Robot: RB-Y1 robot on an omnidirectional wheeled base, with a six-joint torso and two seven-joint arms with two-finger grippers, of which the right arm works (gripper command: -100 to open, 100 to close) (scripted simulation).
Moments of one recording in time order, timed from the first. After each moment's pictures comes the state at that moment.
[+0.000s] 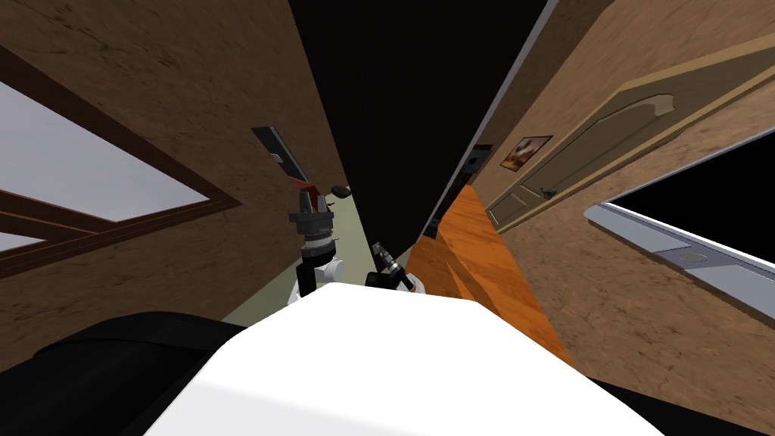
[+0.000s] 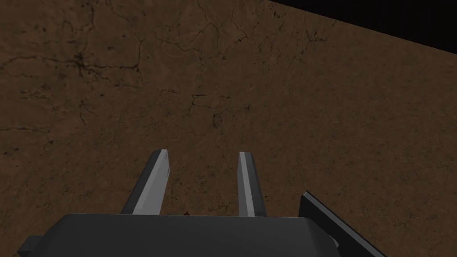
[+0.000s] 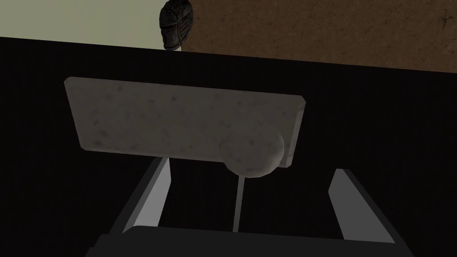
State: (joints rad) arm -0.08 -0.03 0.77 -0.78 0.00 -0.75 -0.06
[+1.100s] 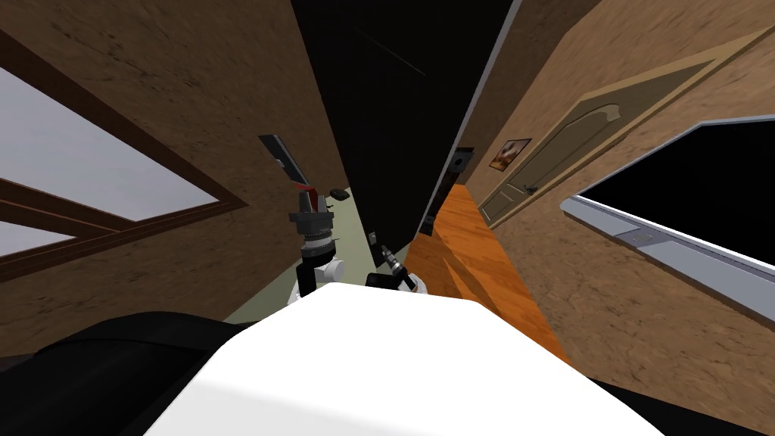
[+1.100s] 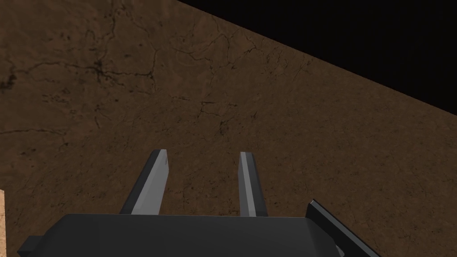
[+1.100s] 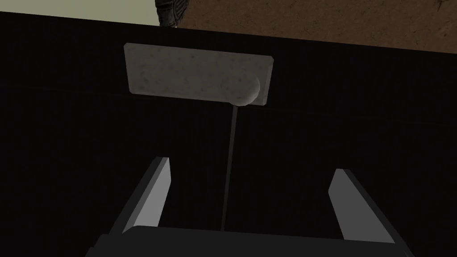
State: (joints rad) arm -0.08 -0.05 0.74 -0.78 -0.01 -0.75 -0.05
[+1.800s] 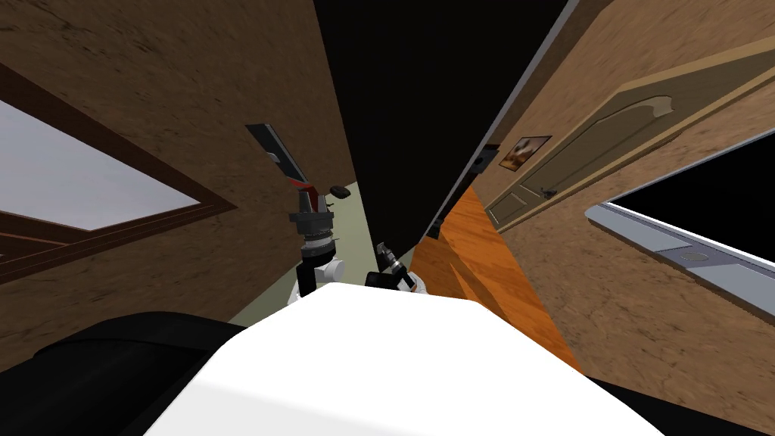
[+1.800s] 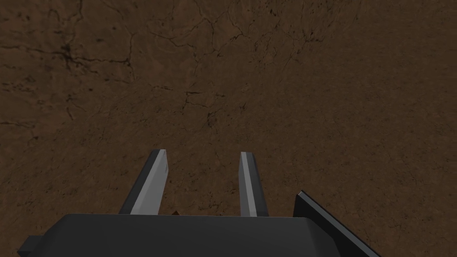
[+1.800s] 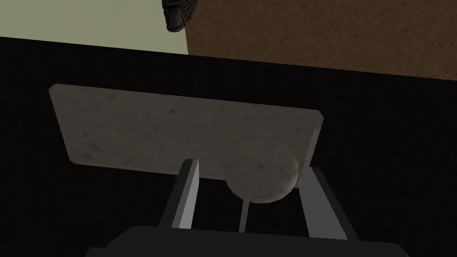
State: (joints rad) arm -0.09 -0.03 0.72 -0.77 -0.01 -0.74 -0.05
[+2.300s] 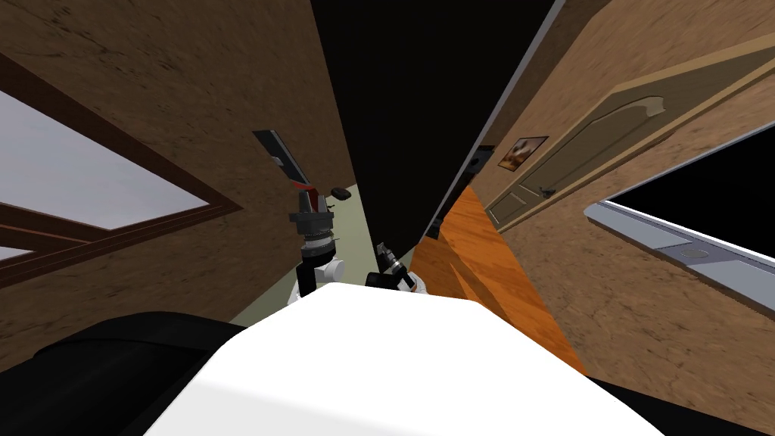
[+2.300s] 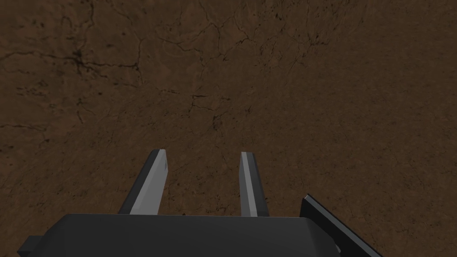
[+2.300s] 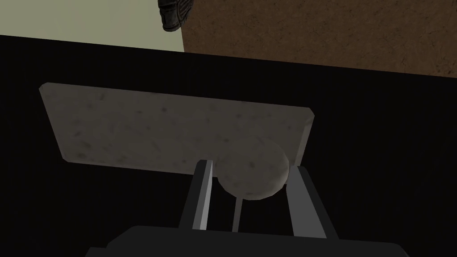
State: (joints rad) arm -0.09 -0.03 0.72 -0.77 -0.01 -0.73 -0.05
